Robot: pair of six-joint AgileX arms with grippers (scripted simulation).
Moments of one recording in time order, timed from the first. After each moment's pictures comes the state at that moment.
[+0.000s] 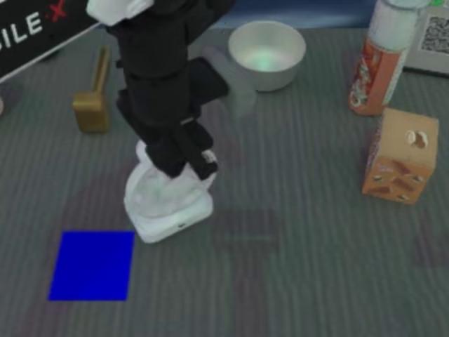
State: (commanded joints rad) left arm -0.62 1.92 1.81 -1.46 0.01 0.44; right arm 0.00 0.00 0.00 0.00 0.00 0.00
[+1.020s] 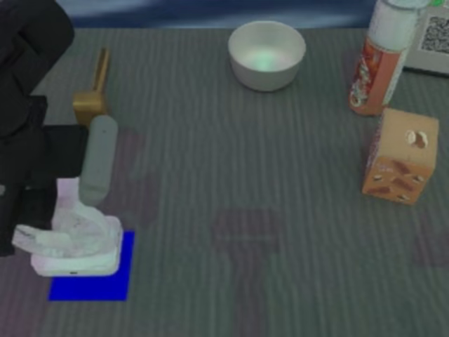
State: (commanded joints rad) left arm -0.35 1.48 1.28 -1.37 0.01 1.21; right arm 0.00 0.00 0.00 0.00 0.00 0.00
